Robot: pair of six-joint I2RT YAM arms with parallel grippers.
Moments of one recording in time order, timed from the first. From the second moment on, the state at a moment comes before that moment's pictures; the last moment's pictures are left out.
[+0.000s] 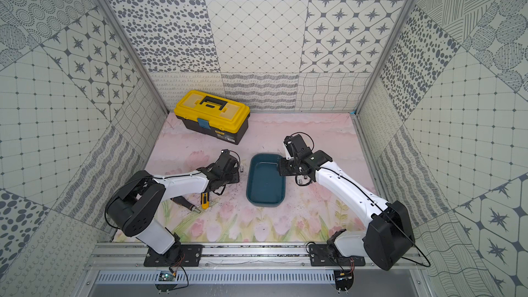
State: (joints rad) left arm -0.57 1.65 0.79 -0.09 -0.21 -0.60; right arm 0.58 1.34 1.08 -0.72 -0.07 0.44
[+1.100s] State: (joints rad) left arm -0.56 1.34 0.82 -0.20 -0.19 -0.60; right arm 0.69 1.63 1.27 -0.70 0.05 0.48
